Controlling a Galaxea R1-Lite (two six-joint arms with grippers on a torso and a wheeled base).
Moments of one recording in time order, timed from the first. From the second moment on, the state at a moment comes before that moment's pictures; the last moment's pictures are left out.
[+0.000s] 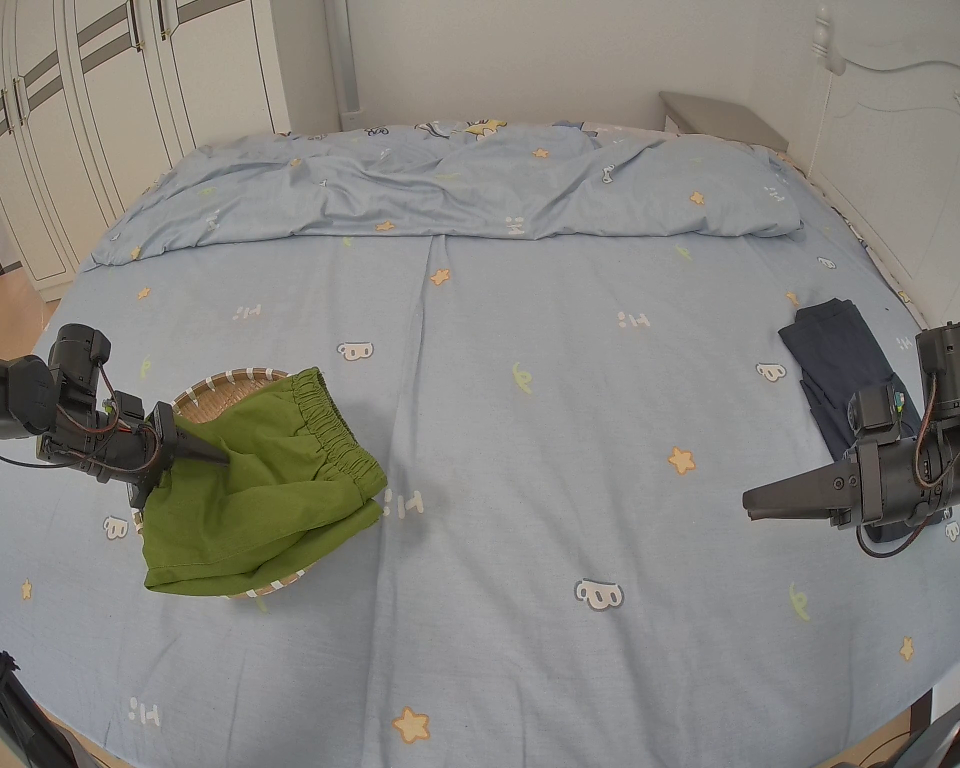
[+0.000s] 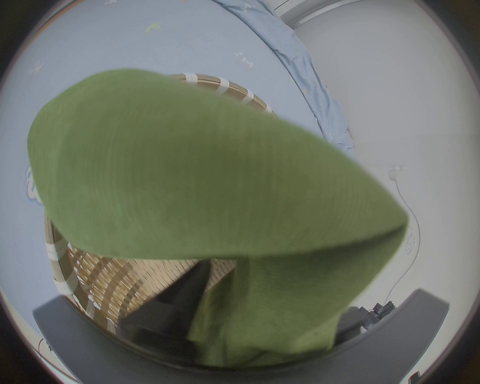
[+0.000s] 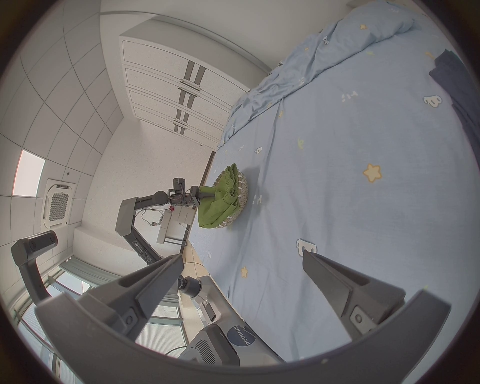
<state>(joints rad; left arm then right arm) 0.22 1.84 -1.18 0.29 -0.65 -0.44 0.17 1.43 -0.81 0.06 0.90 0.25</state>
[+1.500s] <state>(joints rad) -0.10 0.66 -0.67 0.47 0.01 -0.27 0.17 0.61 -0.36 0.10 0.76 0.24</state>
